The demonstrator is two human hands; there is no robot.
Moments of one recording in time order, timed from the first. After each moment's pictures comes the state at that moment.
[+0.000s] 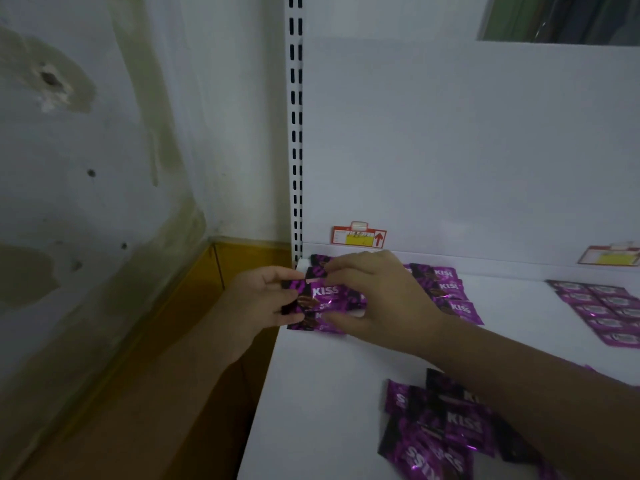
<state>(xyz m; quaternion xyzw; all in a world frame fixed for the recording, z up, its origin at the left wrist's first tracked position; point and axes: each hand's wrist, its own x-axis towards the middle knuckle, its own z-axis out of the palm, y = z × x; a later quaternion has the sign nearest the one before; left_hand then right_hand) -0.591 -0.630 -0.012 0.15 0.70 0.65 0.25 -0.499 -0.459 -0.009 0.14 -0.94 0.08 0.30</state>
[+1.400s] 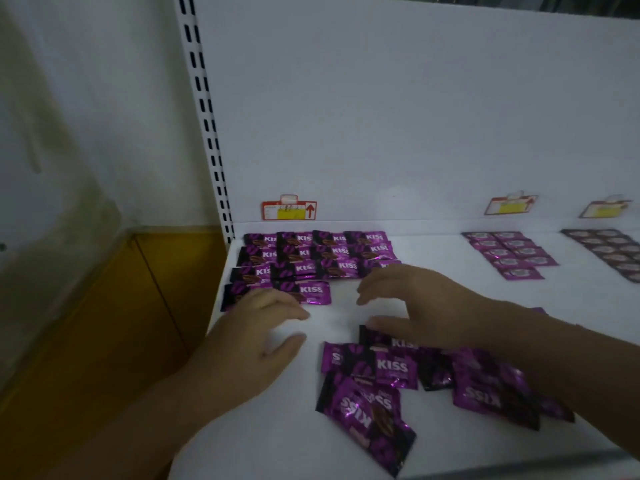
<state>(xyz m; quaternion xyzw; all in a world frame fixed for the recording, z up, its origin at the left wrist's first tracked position) -0.535 -0.615 -0.048 0.55 0.76 0.33 0.04 -0.390 -0.391 -0.014 -0.01 -0.99 0.13 0.04</state>
